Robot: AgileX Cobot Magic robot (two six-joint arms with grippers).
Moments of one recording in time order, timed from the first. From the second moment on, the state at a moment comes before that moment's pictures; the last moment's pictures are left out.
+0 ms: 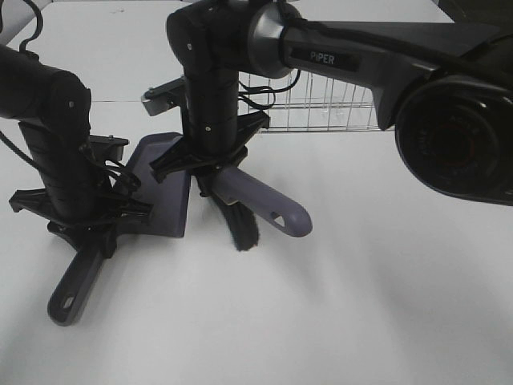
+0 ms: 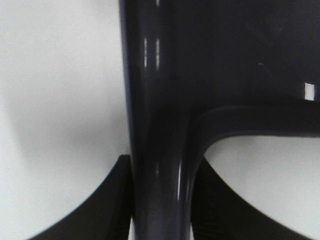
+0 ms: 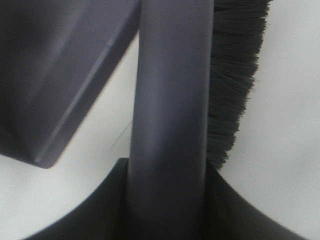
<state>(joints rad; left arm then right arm) -0.39 2.09 -1.20 0.01 0.82 -0.30 0.70 2.49 -2.14 -0.06 1.17 0.11</state>
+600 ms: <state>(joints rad) -0.39 2.09 -1.20 0.01 0.82 -0.30 0.72 2.50 -2.44 -0.05 1.22 0.10</state>
